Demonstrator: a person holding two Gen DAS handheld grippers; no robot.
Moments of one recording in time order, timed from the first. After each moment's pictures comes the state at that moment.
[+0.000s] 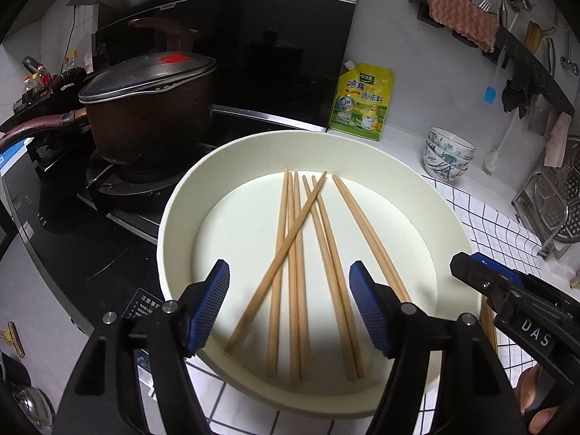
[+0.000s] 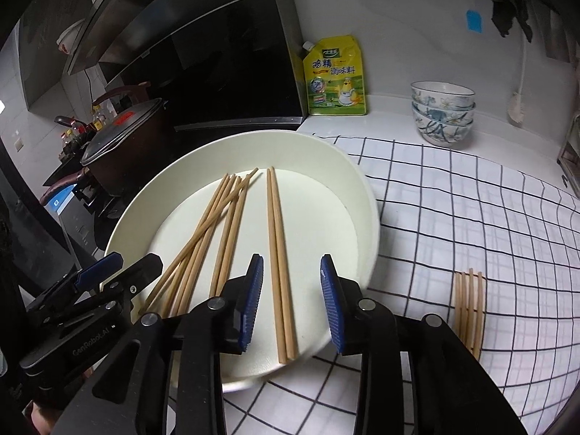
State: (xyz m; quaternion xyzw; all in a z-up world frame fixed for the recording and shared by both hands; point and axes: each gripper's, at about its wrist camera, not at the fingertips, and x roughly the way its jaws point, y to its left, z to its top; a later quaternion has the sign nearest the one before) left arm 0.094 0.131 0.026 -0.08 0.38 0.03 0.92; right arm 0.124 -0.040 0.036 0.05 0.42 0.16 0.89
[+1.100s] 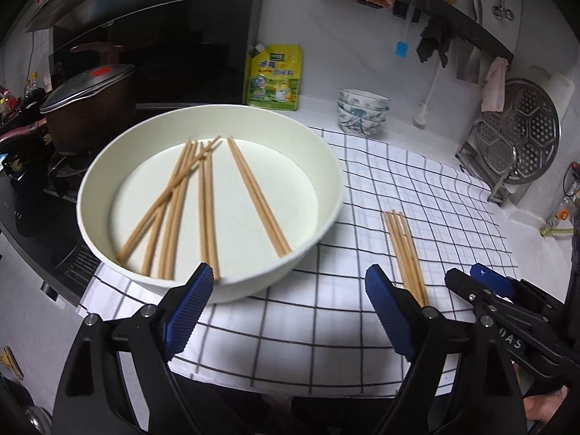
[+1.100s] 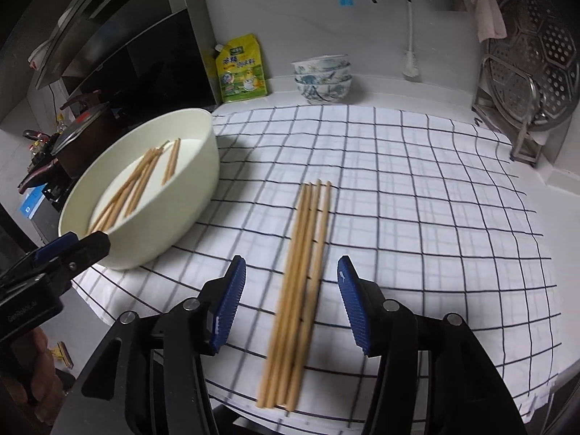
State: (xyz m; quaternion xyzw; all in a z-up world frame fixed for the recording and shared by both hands) left arm 0.027 0.016 0.026 -0.05 0.39 -0.06 0.92; right arm 0.025 -0.179 0.009 0.06 0.43 0.06 0.90
